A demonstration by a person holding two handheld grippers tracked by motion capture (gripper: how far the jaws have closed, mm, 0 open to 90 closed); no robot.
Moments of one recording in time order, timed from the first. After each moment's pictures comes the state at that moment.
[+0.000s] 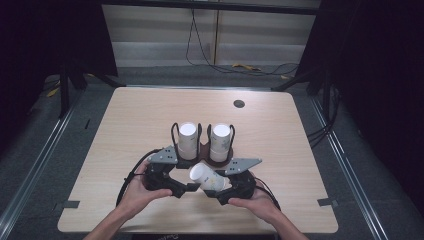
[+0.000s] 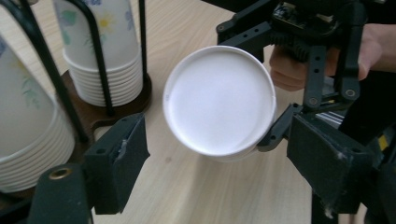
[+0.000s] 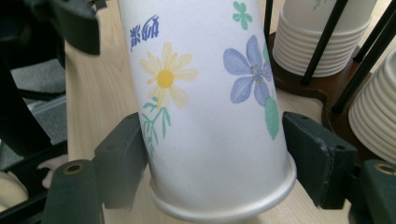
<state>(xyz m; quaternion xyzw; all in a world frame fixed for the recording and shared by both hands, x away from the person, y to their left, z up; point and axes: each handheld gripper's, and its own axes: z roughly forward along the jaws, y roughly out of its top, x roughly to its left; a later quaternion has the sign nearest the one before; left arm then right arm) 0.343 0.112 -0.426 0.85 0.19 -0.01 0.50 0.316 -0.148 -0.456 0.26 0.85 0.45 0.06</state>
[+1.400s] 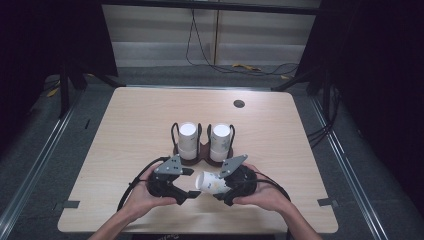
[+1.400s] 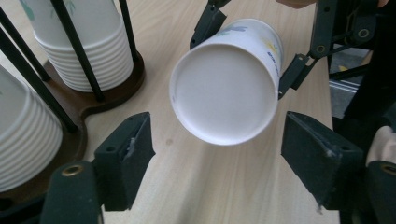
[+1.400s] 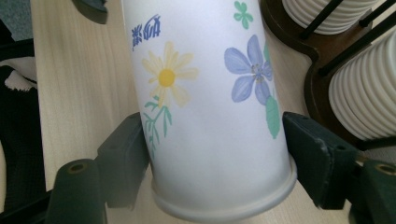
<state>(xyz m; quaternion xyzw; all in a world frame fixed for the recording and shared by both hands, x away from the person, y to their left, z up) 0.336 0.102 -0.449 0.87 0.13 0.02 0.47 0.322 -0.143 -0.437 0.17 0.94 0.29 0.09</state>
